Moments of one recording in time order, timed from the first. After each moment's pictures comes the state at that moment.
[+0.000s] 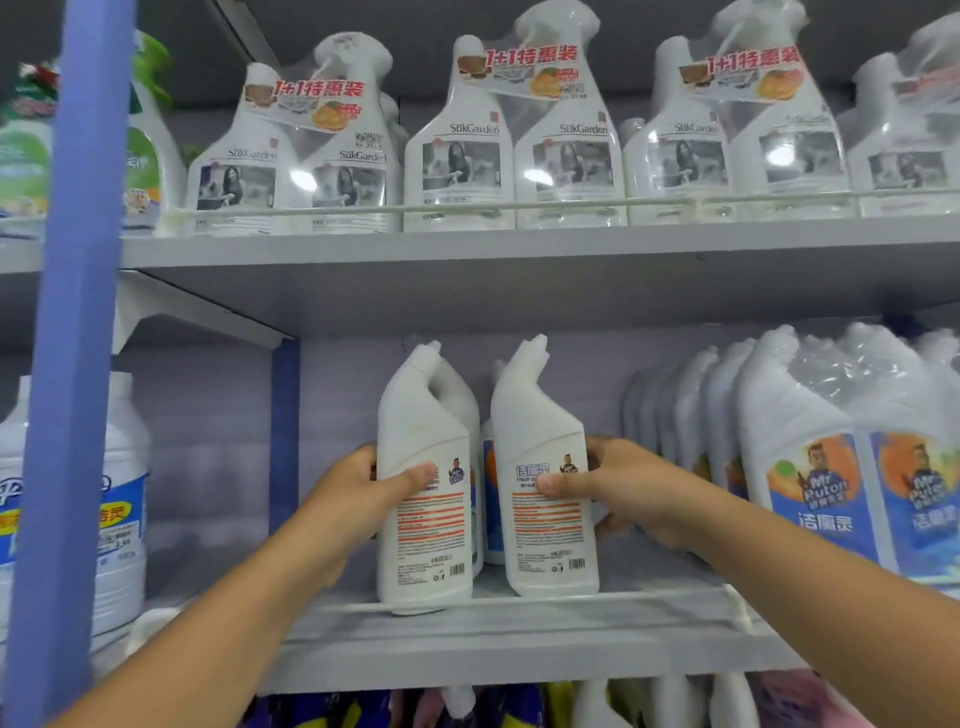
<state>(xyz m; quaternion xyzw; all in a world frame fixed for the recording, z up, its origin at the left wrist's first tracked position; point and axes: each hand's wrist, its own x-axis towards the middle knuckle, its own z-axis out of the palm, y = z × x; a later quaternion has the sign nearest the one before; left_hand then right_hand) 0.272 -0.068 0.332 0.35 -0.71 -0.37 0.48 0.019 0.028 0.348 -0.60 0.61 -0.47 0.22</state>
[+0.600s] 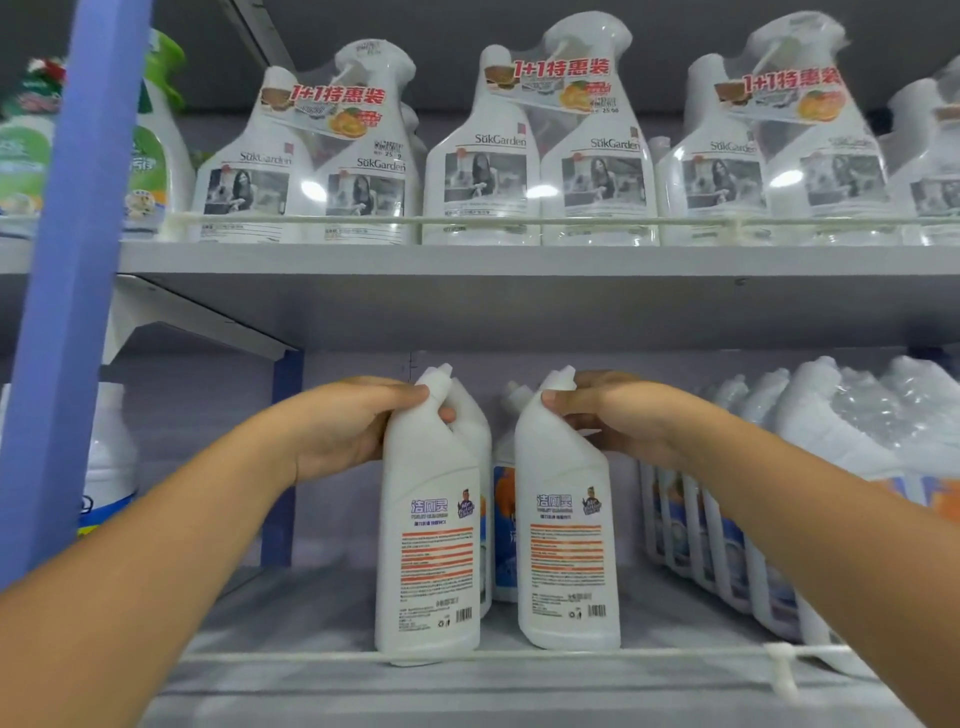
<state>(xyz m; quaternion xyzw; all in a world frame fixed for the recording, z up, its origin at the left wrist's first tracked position) 0.285 -0.102 0.423 0.24 -0.77 -0.45 0.39 0.024 0.002 0.431 -0.62 0.57 -0.51 0.20</state>
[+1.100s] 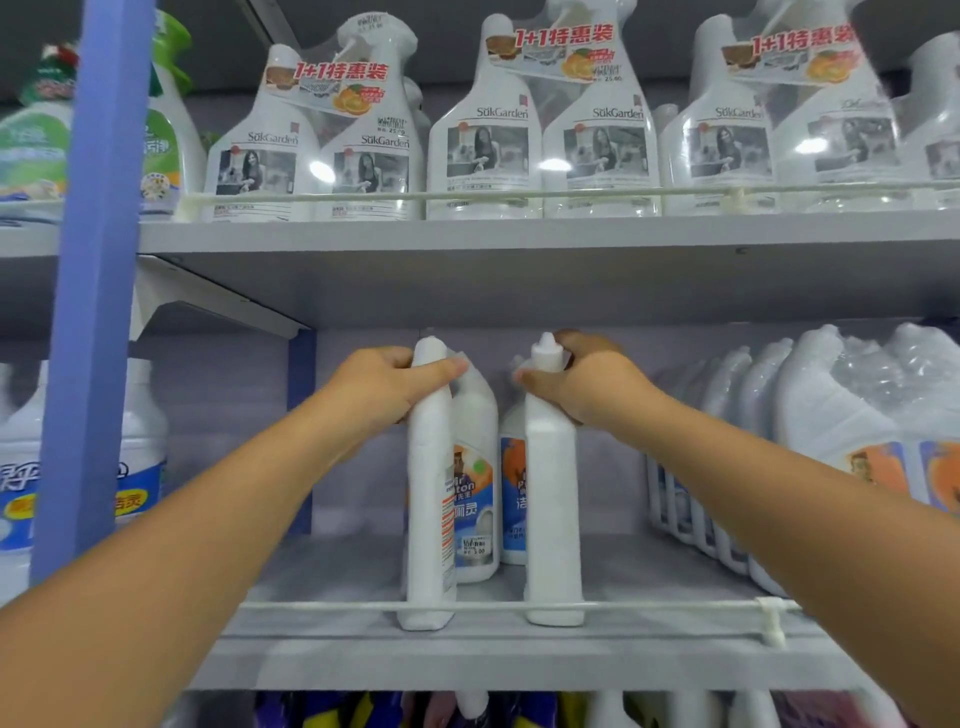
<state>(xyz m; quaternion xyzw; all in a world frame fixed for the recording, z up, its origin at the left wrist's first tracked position) 0.269 -0.075 0.412 0.33 -0.75 -0.27 0.52 0.050 -0.017 0.422 -0.61 0.63 -0.48 -0.09</state>
